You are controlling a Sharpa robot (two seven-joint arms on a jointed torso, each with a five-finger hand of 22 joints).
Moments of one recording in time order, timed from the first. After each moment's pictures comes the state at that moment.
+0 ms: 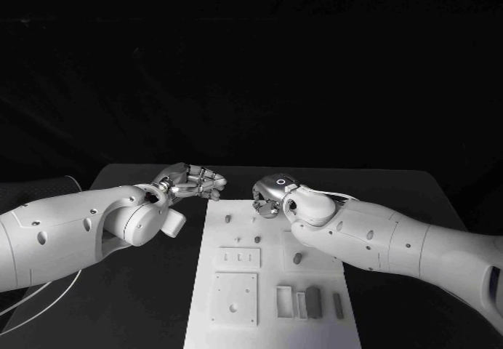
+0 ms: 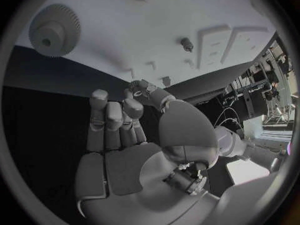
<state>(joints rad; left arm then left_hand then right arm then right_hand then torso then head) 1.40 -0.82 -0.23 1.43 -0.18 -0.26 0.19 1.52 -0.12 0.04 0.29 0.05 0.79 0.19 0.36 0.45 1.12 0.13 0.17 0.14 1.00 0.09 0.35 0.73 0.05 0.95 0.00 0.21 0.80 1.22 -0.37 -0.11 1.08 -1.81 -0.32 -0.26 1.04 -0.07 0.60 -0.22 0.21 0.94 0.11 0.32 0.48 1.22 0.01 1.22 0.91 1.14 -0.10 1.46 0.99 0.24 1.08 -0.01 1.01 1.31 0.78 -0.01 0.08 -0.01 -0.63</state>
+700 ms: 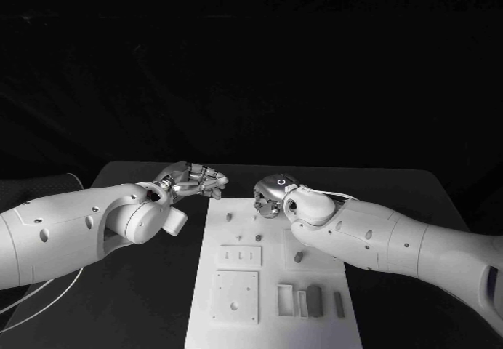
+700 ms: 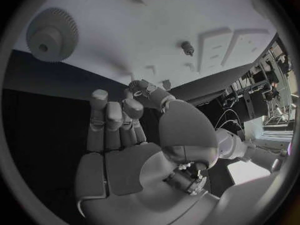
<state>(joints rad) 1.40 -0.82 -0.23 1.43 -0.18 -0.26 0.18 1.52 -0.12 0.04 0.29 0.05 0.79 0.19 0.36 0.45 1.12 0.13 0.17 0.14 1.00 0.09 0.34 0.73 0.05 0.95 0.00 0.20 0.80 1.21 -0.36 -0.12 1.06 -1.81 -0.31 -0.26 1.04 -0.07 0.60 -0.22 0.21 0.94 0.11 0.32 0.48 1.22 0.01 1.22 0.91 1.14 -0.09 1.46 0.99 0.24 1.08 -0.01 1.01 1.31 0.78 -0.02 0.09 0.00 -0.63</state>
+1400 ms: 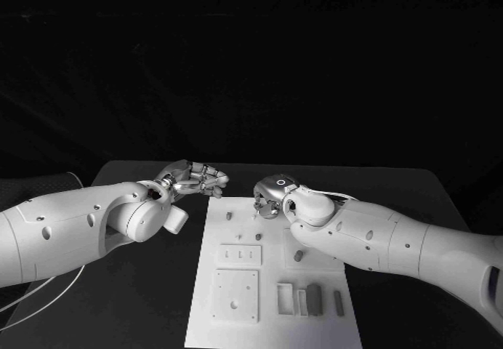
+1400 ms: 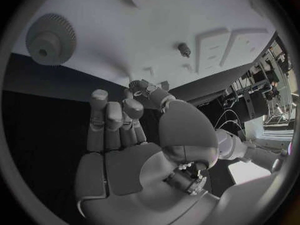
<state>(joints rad) 1.40 -0.81 -0.23 1.42 -0.18 -0.26 0.18 1.52 -0.12 0.04 0.29 0.05 0.79 0.19 0.35 0.45 1.12 0.13 0.17 0.14 1.00 0.09 0.34 0.73 0.05 0.95 0.00 0.20 0.80 1.21 -0.36 -0.12 1.07 -1.81 -0.30 -0.28 1.04 -0.07 0.60 -0.22 0.21 0.94 0.11 0.32 0.48 1.22 0.00 1.22 0.90 1.15 -0.10 1.46 0.99 0.24 1.09 -0.01 1.01 1.31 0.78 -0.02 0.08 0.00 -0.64</state>
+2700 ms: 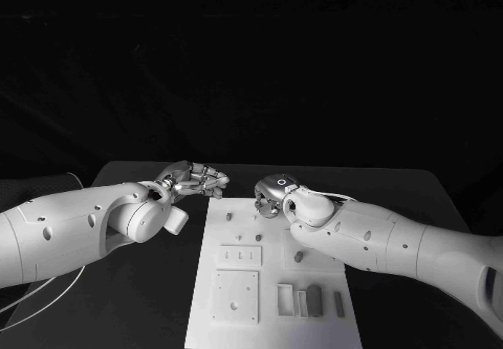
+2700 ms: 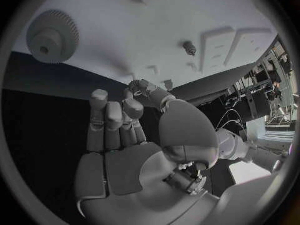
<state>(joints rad) 1.40 -0.81 -0.23 1.42 -0.18 -0.25 0.18 1.52 -0.12 0.04 0.29 0.05 0.79 0.19 0.35 0.45 1.12 0.13 0.17 0.15 1.00 0.09 0.34 0.73 0.05 0.95 0.00 0.20 0.80 1.21 -0.35 -0.12 1.05 -1.81 -0.32 -0.29 1.04 -0.08 0.61 -0.22 0.21 0.94 0.11 0.31 0.48 1.23 0.01 1.22 0.90 1.15 -0.09 1.46 0.98 0.24 1.09 -0.02 1.01 1.31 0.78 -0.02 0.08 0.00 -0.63</state>
